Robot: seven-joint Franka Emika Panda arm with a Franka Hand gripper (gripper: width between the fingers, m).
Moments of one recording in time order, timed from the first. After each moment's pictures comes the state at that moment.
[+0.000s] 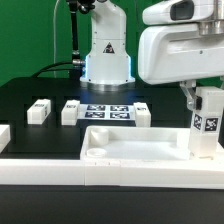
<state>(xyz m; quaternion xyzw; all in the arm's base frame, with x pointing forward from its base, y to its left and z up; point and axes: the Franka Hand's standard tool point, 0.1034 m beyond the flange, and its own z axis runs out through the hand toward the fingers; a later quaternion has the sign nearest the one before) 0.643 0.106 0.107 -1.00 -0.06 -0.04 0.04</state>
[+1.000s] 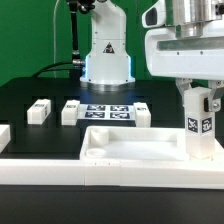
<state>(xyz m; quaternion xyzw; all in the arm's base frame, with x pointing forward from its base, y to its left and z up) 0.645 0.097 0.105 -0.84 0.54 0.00 0.08</state>
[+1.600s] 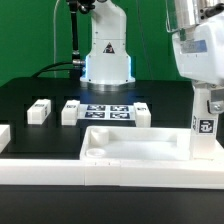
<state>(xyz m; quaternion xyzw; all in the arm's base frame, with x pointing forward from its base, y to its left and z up) 0.634 0.116 0.102 -0.74 0.66 0.02 0.10</state>
